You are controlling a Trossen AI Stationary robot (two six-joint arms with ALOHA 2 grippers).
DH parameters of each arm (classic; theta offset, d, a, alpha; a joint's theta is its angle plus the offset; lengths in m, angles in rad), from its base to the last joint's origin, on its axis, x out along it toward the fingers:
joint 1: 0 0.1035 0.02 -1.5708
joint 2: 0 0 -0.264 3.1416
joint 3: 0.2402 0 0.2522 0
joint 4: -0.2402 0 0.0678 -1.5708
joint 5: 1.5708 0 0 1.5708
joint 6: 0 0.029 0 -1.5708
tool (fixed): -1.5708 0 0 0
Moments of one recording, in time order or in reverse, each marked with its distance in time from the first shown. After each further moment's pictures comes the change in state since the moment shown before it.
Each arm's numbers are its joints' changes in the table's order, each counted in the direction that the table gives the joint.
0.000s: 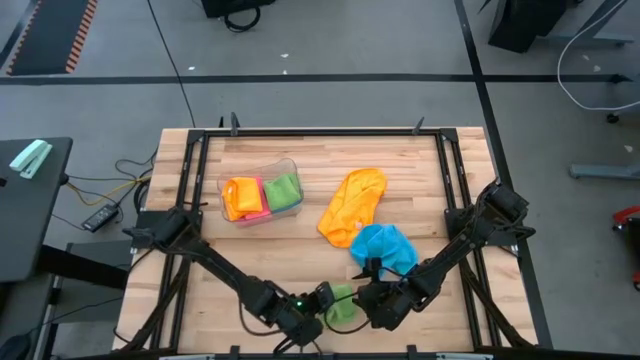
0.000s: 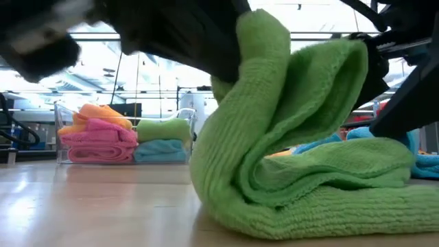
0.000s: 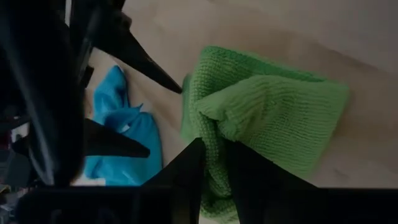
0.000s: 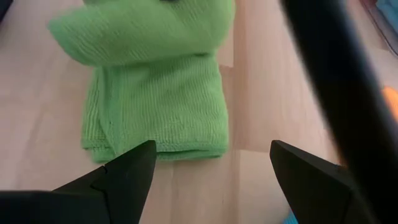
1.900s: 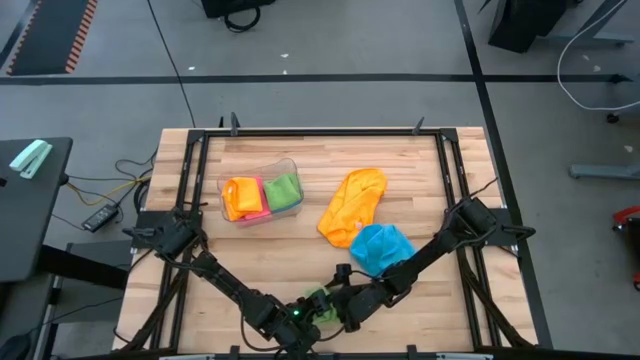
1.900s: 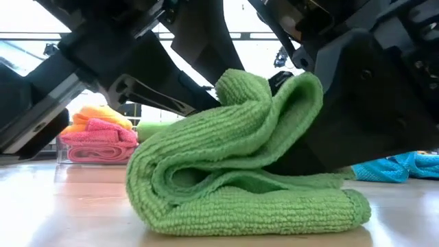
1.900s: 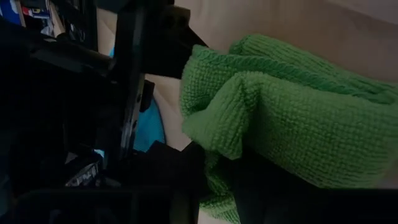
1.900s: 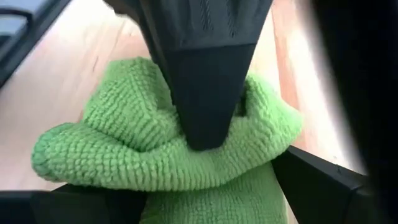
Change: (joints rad) left arm -0.056 0.107 0.000 0.033 0.244 0.010; right arm -0.124 0.240 0.093 0.402 0.142 -0.167
